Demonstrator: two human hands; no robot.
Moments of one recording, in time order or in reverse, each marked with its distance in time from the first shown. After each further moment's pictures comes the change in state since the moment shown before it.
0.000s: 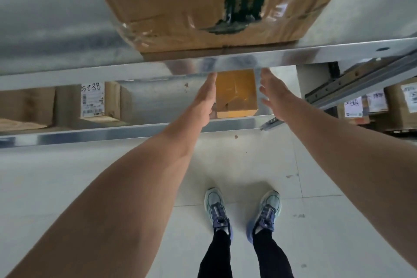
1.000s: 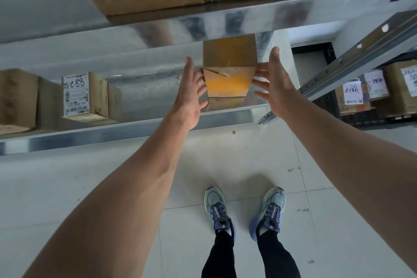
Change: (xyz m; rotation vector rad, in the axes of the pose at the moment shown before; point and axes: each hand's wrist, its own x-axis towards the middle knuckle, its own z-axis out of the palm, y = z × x) left_hand 0.016 -0.036 -0.015 -0.233 -0.096 0.180; right_hand -0.010 0.025 -0.001 0.218 0.042 -0.068
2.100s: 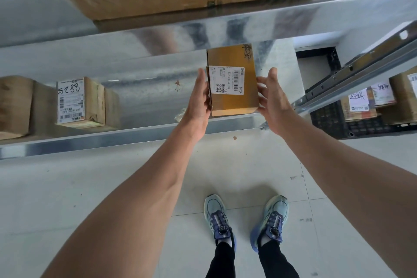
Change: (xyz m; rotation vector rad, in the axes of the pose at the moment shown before) left_hand 0.011 -0.018 0.008 0.021 -0.038 0.080; right_hand 0.030 0.041 0.004 0.096 -0.058 -0.042
